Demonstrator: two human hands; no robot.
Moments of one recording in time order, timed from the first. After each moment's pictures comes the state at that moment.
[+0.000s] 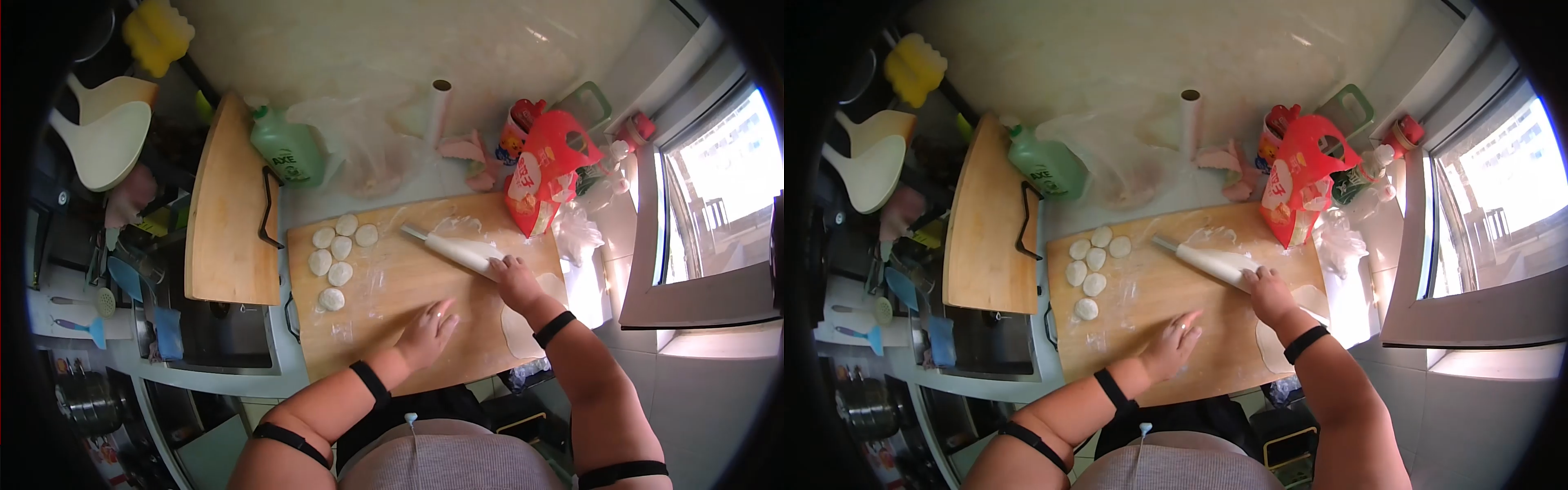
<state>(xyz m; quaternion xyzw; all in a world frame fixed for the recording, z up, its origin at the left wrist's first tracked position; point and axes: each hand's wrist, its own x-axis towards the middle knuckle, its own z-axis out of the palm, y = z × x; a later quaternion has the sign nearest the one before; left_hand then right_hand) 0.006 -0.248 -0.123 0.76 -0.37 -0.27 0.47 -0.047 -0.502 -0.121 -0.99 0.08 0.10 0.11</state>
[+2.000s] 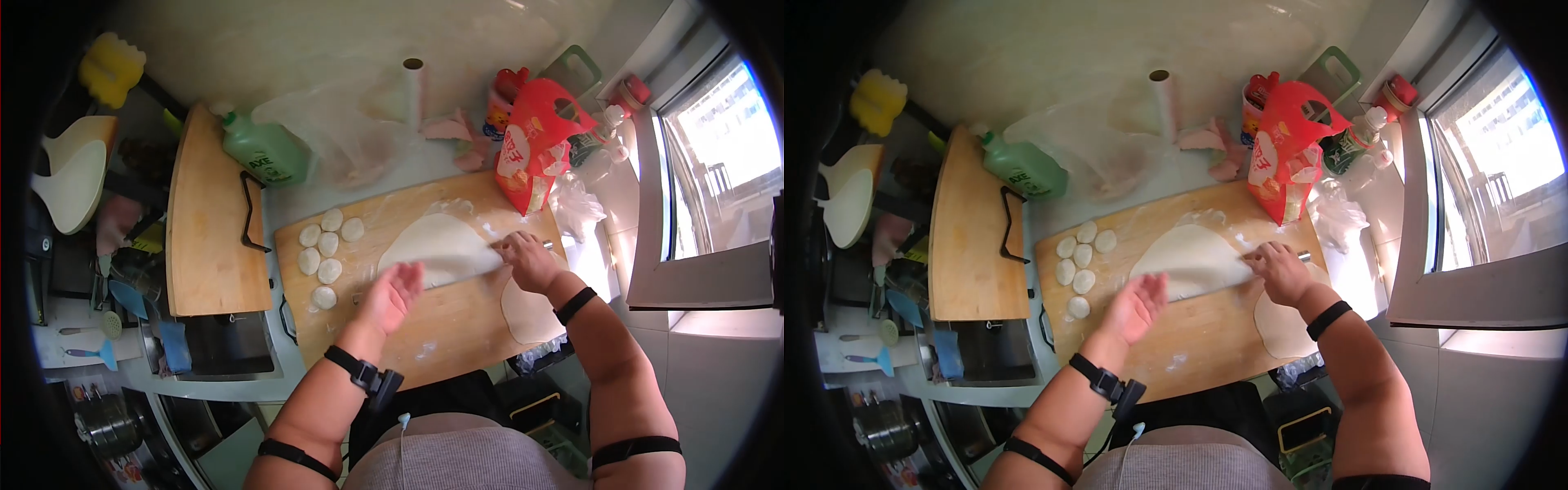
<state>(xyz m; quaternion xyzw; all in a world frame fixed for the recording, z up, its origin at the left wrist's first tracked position) 0.068 -0.247 -0.122 0.28 0.23 -0.48 0.80 -0.063 -0.538 -0.102 -0.99 -0.06 0.02 0.10</state>
